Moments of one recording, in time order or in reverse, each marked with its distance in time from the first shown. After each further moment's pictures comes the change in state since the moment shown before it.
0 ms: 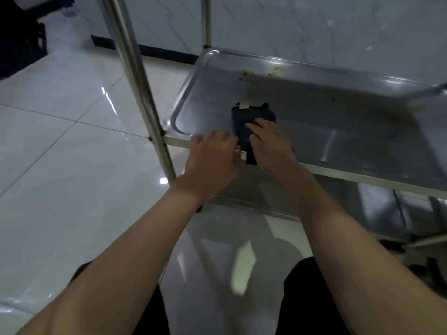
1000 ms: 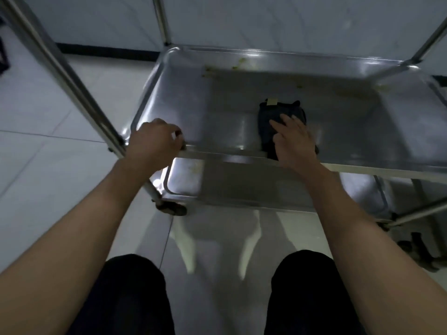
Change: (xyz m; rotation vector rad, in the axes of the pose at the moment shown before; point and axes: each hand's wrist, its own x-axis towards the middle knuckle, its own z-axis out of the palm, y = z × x) left_hand 0.046 -0.050 -0.005 0.034 -0.169 -0.163; right_hand -0.021 0.095 -0.044 -0.017 0.022 0.241
